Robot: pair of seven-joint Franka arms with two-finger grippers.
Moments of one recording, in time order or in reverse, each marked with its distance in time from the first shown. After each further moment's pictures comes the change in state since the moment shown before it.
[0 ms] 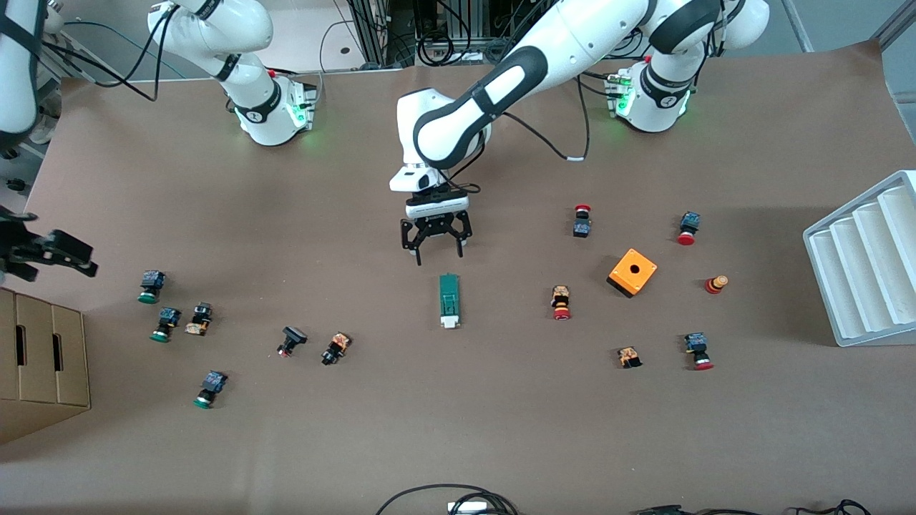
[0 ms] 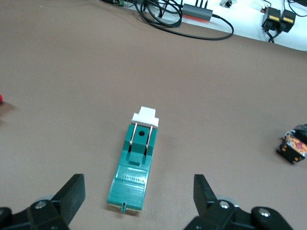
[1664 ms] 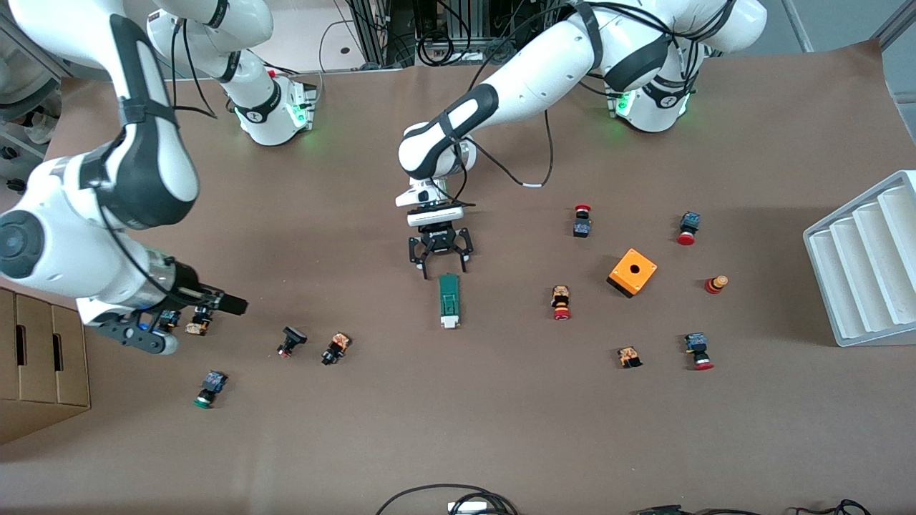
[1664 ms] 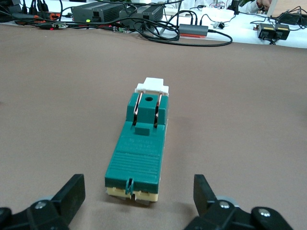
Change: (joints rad) left arm -0.137 0.259 0.064 0.107 0.295 -0.228 -0.187; right arm 0.261 0.224 0.020 0.069 0.127 -0.011 0.721
